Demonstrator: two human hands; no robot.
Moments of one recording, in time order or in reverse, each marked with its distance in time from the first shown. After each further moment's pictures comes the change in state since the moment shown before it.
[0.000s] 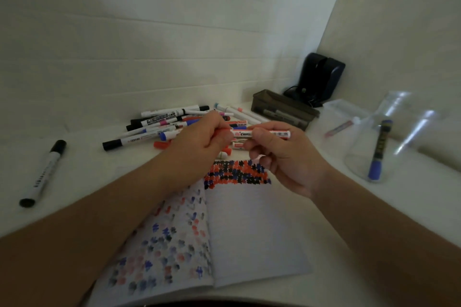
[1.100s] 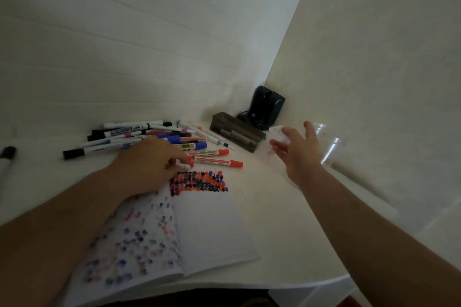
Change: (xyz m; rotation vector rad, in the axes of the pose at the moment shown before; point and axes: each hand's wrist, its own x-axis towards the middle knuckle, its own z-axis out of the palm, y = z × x) left_hand 0.006 -0.041 -0.021 0.537 -0.116 0.099; right_hand -0.006 -0.049 -0.074 0.050 0.812 -0.117
